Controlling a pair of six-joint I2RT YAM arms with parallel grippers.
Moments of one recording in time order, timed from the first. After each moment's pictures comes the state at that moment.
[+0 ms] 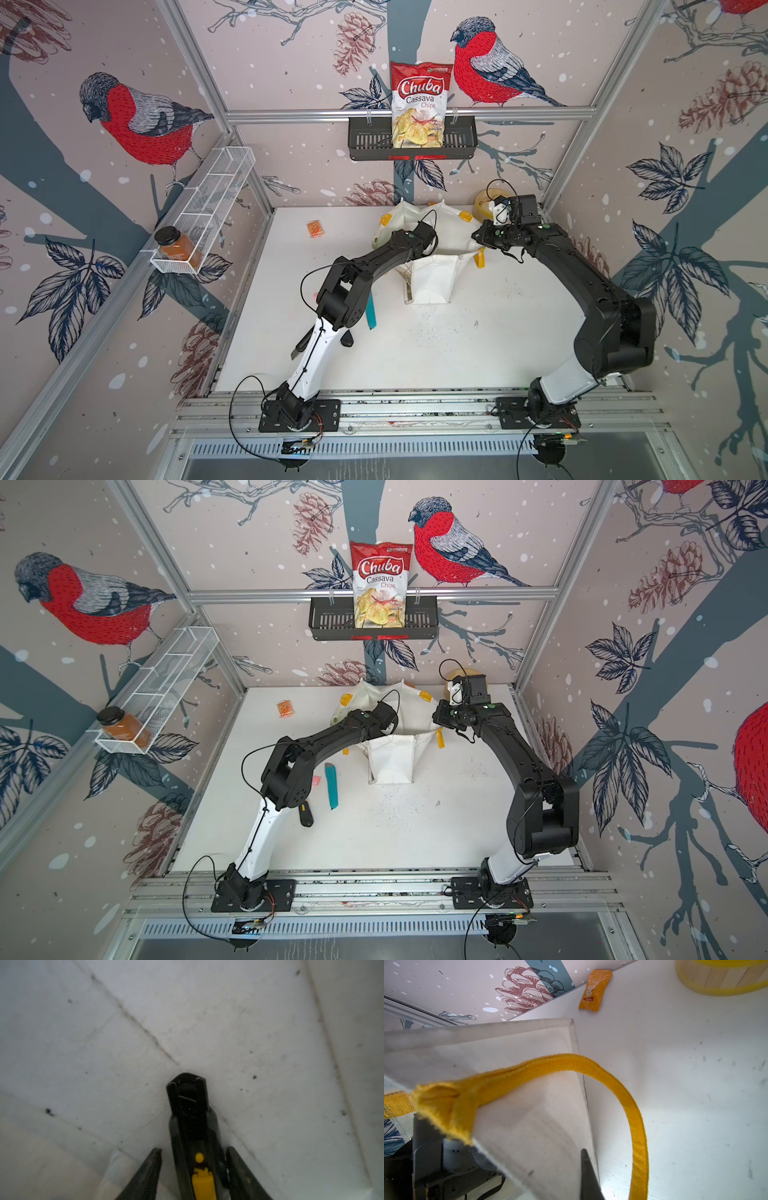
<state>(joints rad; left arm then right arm) -0.67 2.35 1.96 -0.90 -0.02 -0.07 0.20 1.61 1.38 -0.57 -0.38 0.37</state>
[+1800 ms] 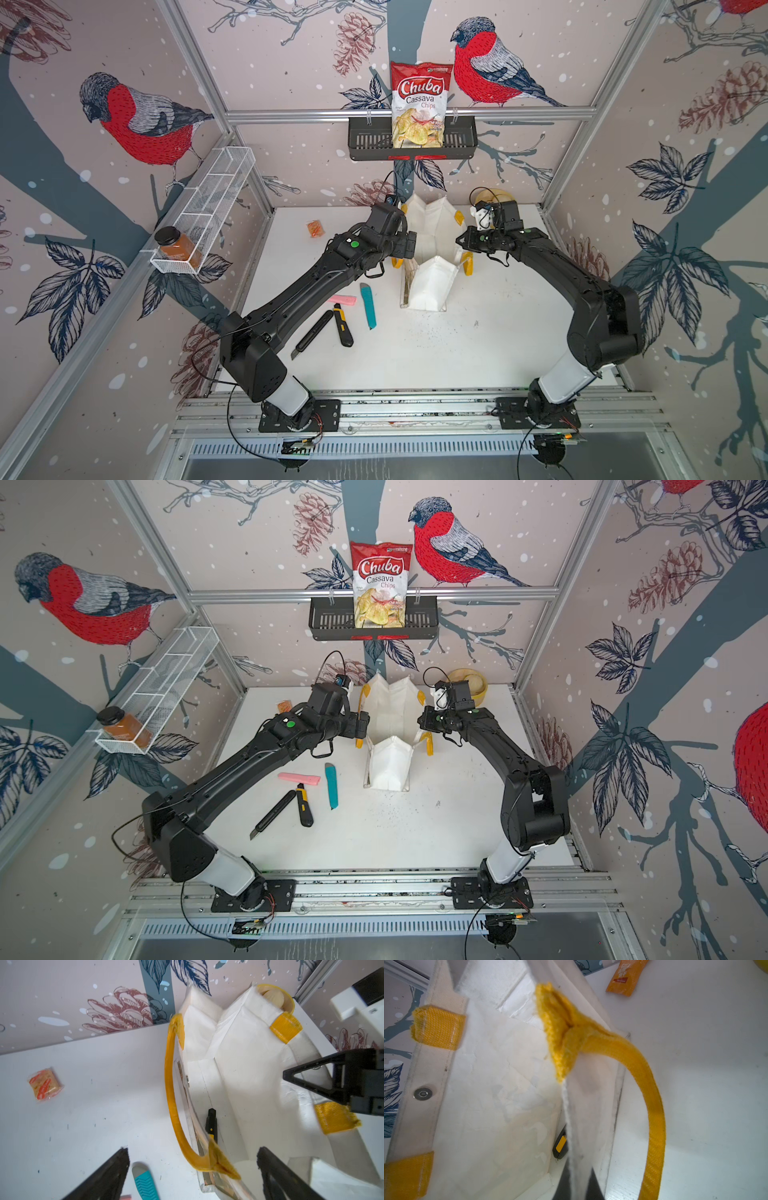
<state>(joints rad) -0.68 1.55 1.48 -0.66 -0.25 -0.32 0.28 1.67 1.33 -0.44 -0.43 0.34</state>
